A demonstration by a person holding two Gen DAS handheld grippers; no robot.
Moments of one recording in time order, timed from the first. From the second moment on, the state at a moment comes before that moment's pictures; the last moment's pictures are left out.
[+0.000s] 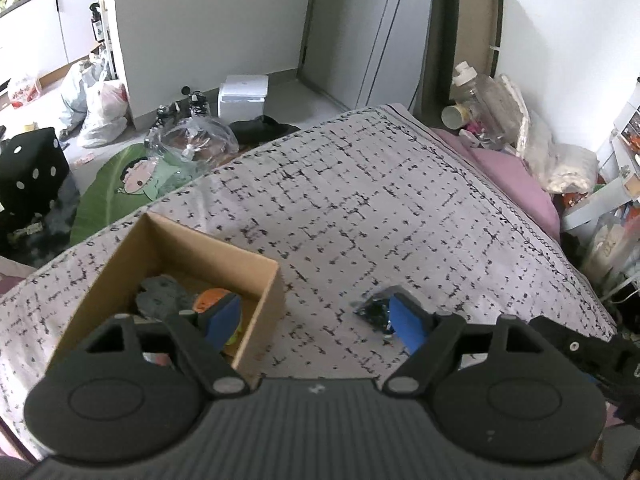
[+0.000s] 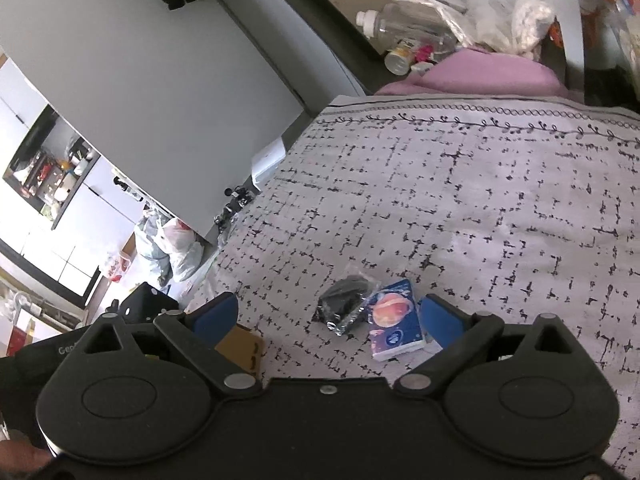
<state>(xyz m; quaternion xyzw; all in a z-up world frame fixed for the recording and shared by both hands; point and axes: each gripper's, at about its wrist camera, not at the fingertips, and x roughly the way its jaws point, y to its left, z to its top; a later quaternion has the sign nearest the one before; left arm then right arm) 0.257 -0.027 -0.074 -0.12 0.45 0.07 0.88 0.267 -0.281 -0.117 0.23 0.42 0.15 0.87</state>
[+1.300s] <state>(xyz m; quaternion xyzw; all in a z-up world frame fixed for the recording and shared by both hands) 0.333 -0.051 -0.171 -0.21 0.52 0.06 0.83 0.317 -0.227 -0.204 0.10 0.52 0.10 0.84</state>
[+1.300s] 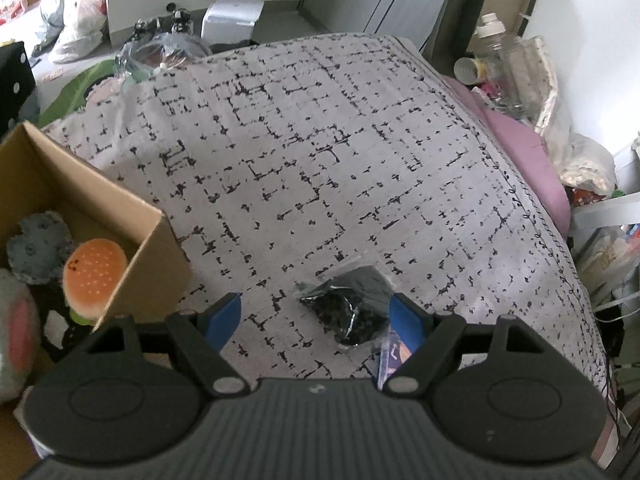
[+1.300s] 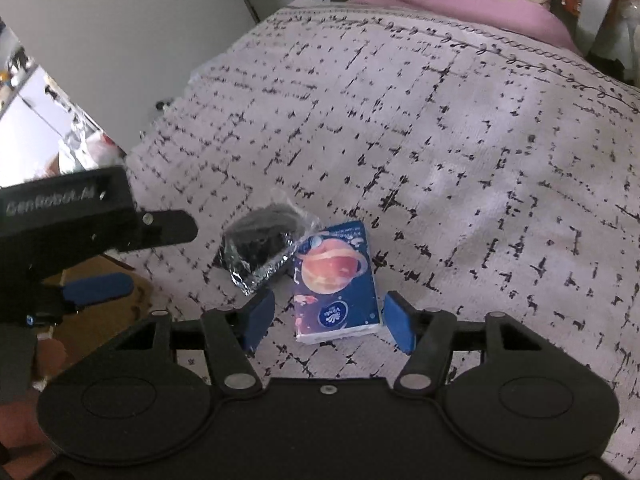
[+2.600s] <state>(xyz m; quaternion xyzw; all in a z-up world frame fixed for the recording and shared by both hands) 0.378 -0.088 -0.214 -0.20 0.56 0.05 0.81 0.327 -0.236 -0.215 0.05 0.50 0.06 0.86</state>
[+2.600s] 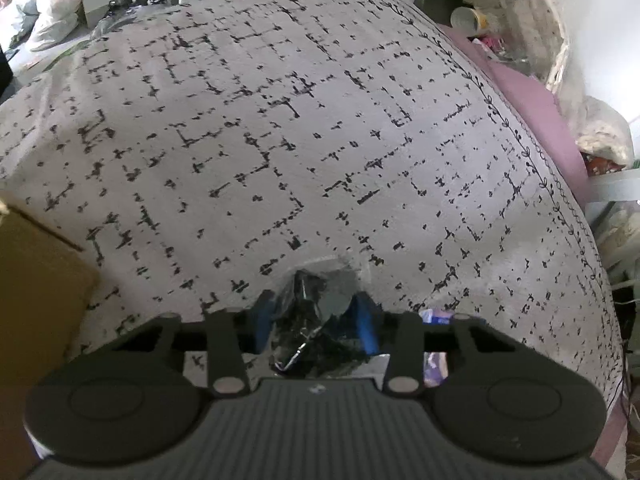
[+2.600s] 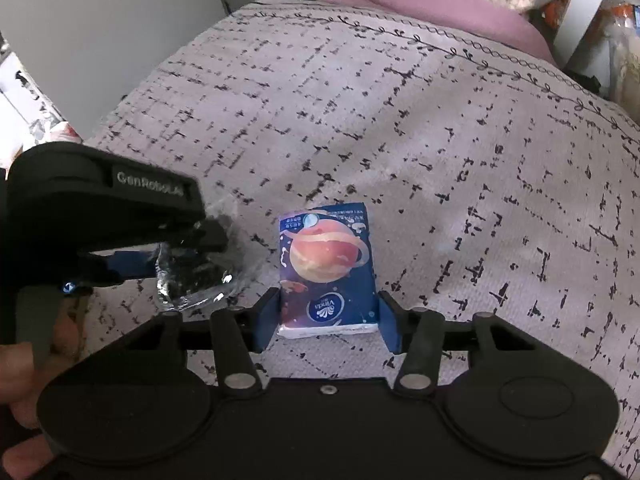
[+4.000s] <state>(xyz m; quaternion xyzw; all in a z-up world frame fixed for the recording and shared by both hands) 0.258 0.078 -0.084 -0.24 0.46 0.11 0.85 0.257 -0.172 -0.114 0.05 0.40 0.18 0.90</state>
